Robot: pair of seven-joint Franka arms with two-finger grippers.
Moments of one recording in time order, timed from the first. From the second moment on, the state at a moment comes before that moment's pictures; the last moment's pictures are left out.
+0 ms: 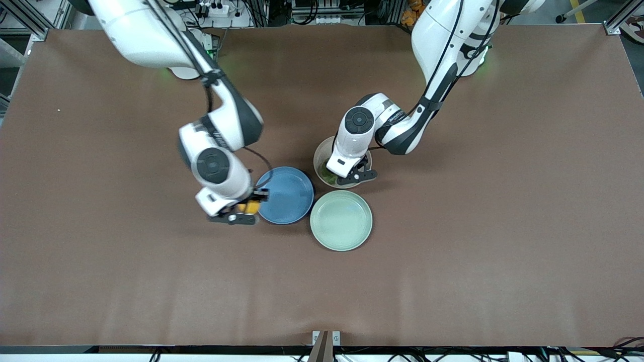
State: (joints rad) left arm -0.60 0.65 -0.20 -1.85 0.10 2.53 -1.07; right arm 0.29 0.55 0.14 -1.57 -0.07 1.97 0.51
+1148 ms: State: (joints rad) left arm -0.38 0.29 -0.18 -1.80 0.10 2.14 -0.84; right arm -0.14 0.47 0.14 -1.86 0.03 2.07 -0.47
